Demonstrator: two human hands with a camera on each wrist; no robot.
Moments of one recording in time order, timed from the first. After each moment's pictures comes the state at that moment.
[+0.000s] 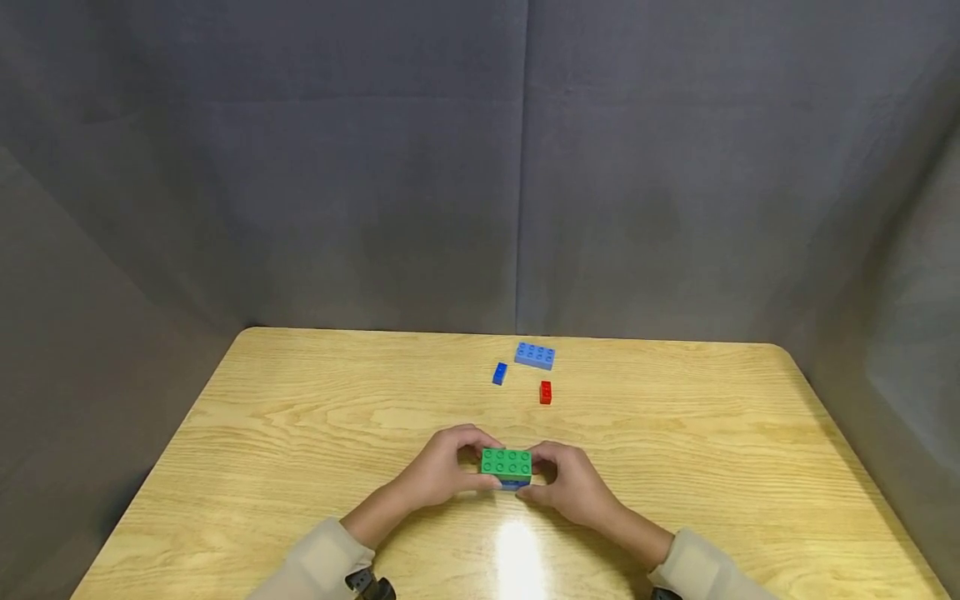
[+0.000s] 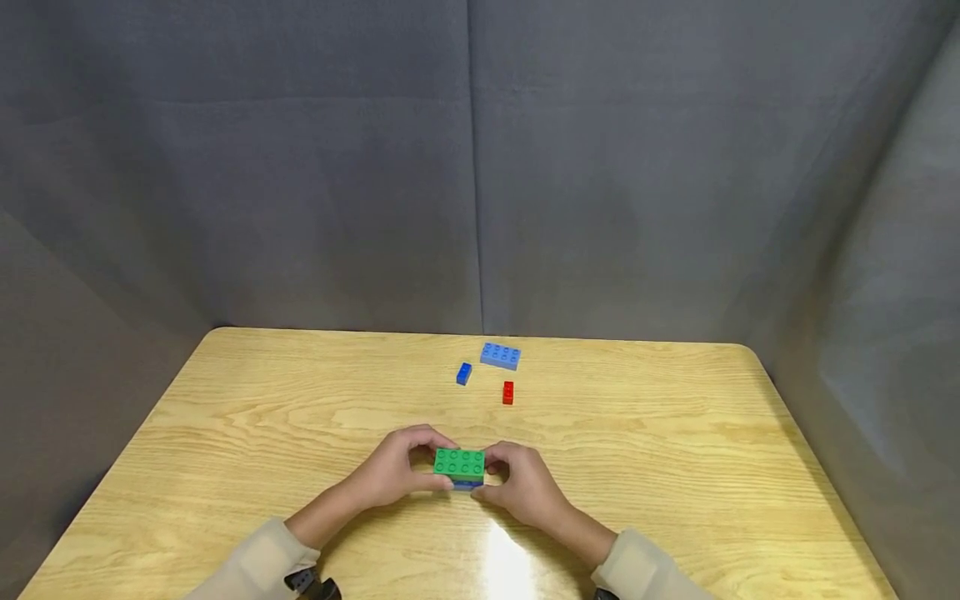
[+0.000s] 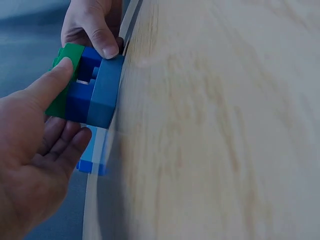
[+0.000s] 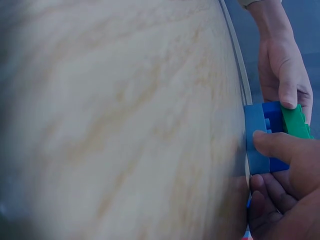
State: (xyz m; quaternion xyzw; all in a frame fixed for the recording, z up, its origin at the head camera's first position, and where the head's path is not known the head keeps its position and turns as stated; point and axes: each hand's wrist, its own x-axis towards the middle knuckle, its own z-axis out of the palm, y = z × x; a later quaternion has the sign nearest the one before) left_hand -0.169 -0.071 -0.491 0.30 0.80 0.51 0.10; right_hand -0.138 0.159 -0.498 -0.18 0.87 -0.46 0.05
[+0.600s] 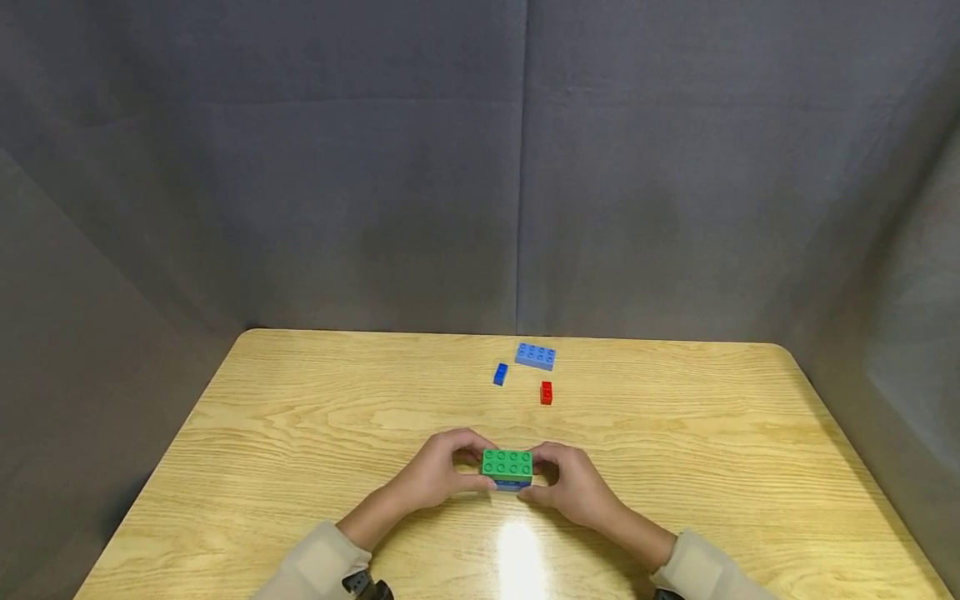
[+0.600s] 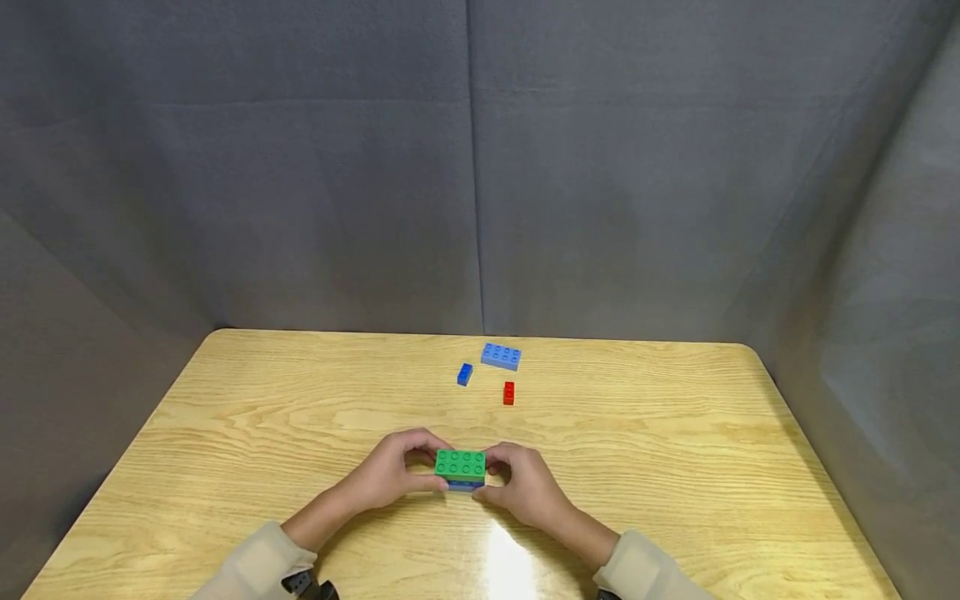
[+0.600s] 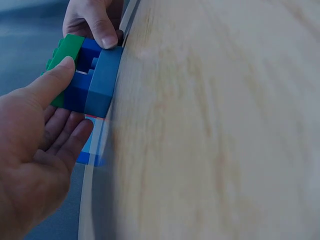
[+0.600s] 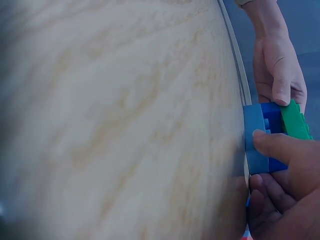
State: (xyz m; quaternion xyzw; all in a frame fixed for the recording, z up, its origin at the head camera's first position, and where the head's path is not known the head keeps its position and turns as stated) left_hand -0.167 -0.077 -0.492 0.30 0.79 0.52 0.11; right_hand -0.138 0.161 -0.500 -0.19 0.86 -0.46 0.06
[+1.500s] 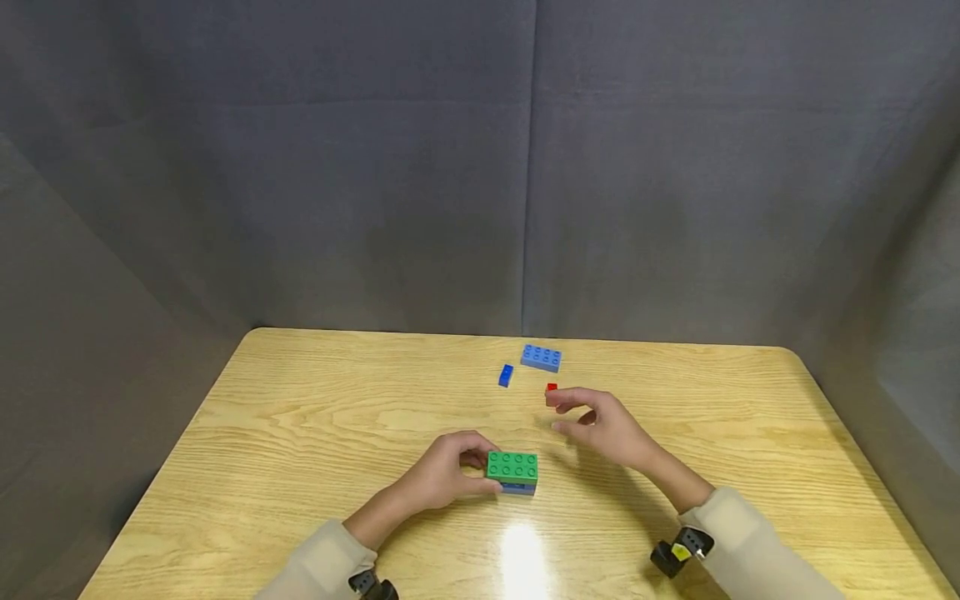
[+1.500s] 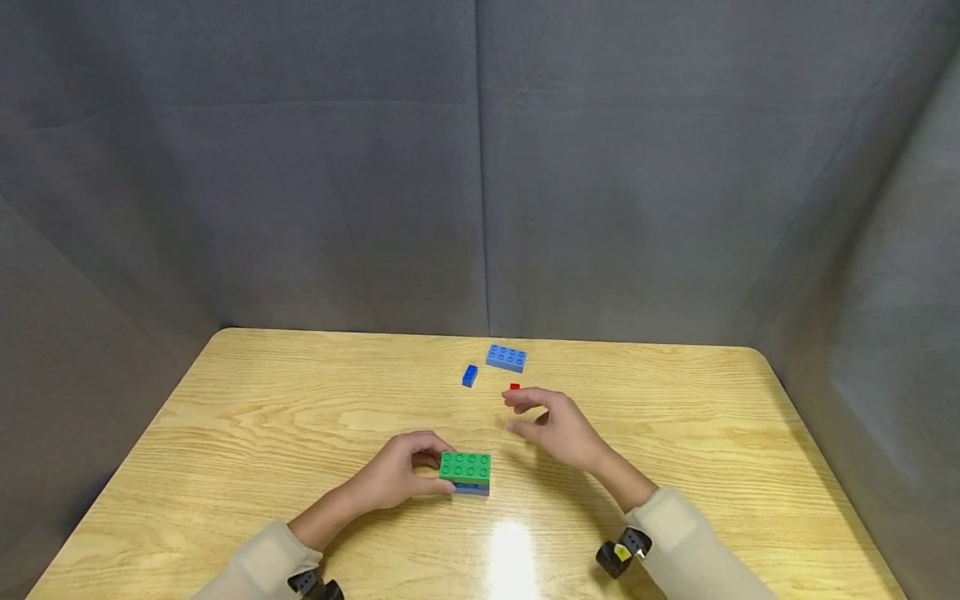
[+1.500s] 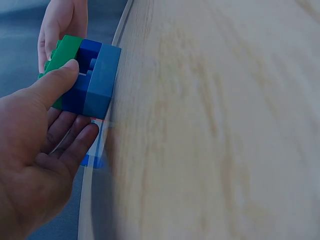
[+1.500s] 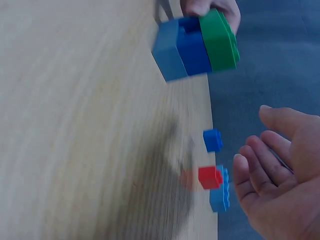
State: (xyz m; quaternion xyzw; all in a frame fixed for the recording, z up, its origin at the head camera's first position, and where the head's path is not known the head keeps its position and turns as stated) left_hand -0.169 -0.076 -0.497 0.28 0.80 0.51 0.14; right_hand -0.182 0.196 -0.438 -0.21 0.85 -0.48 0.06
